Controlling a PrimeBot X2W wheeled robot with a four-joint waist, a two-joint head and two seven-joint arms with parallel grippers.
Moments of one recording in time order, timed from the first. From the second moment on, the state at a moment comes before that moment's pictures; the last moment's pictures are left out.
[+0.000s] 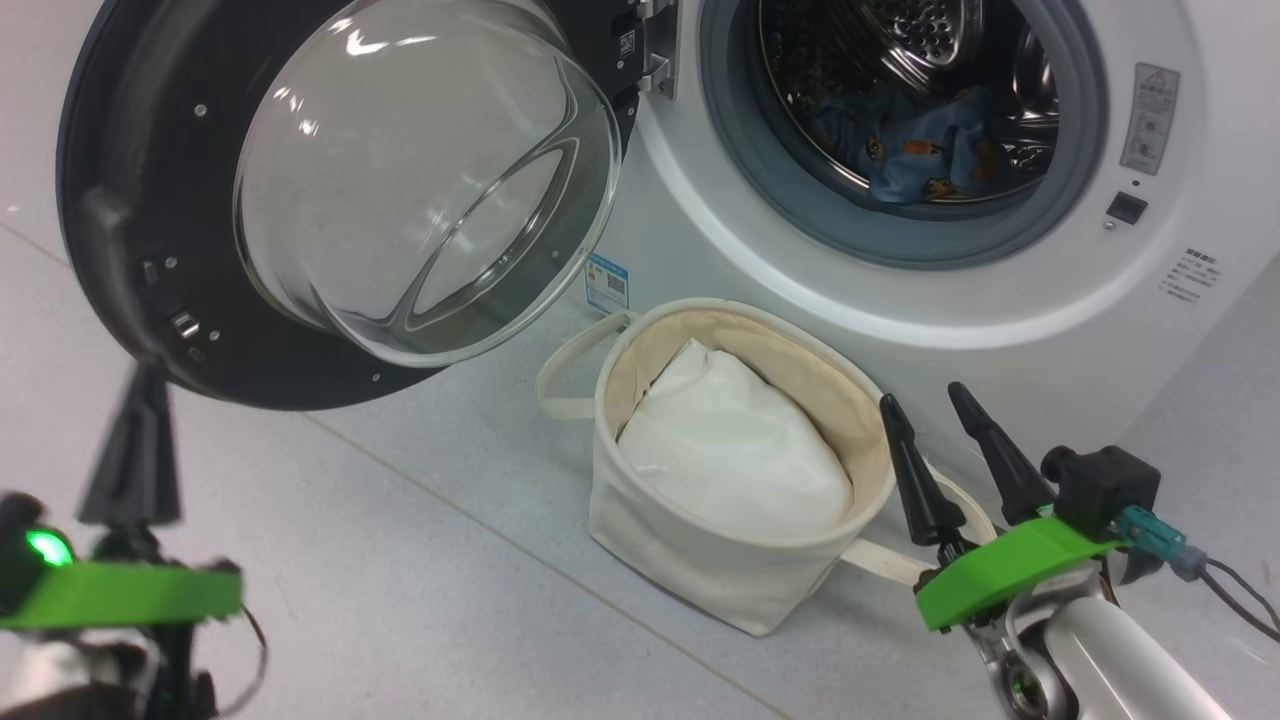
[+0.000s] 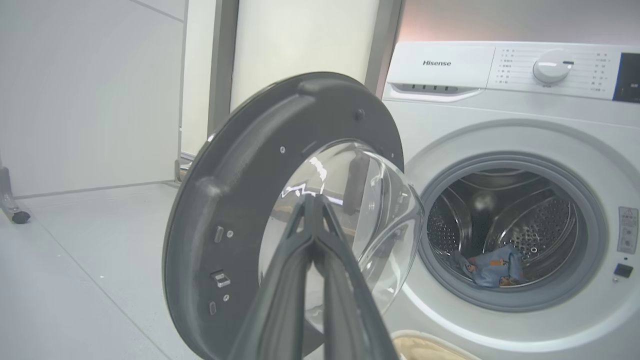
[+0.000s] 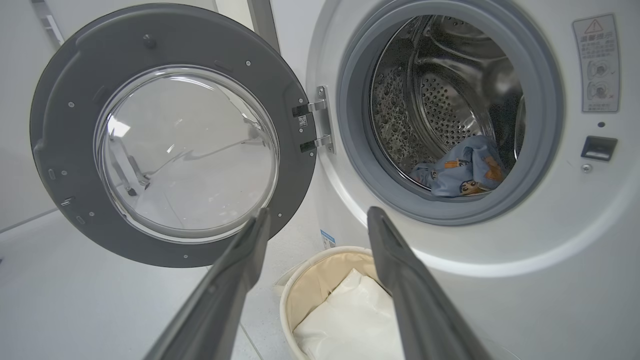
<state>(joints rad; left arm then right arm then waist) -0.20 0.21 0.14 0.16 -0.31 -0.12 -0.25 -0.26 -0.28 0.43 0.25 0.55 0.13 -0.25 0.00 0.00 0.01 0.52</state>
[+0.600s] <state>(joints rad) -0.54 0.35 0.37 0.47 -0.73 -0.12 -0.11 -0.22 -0.32 0.41 0.25 0.55 0.13 -0.25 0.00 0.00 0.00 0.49</state>
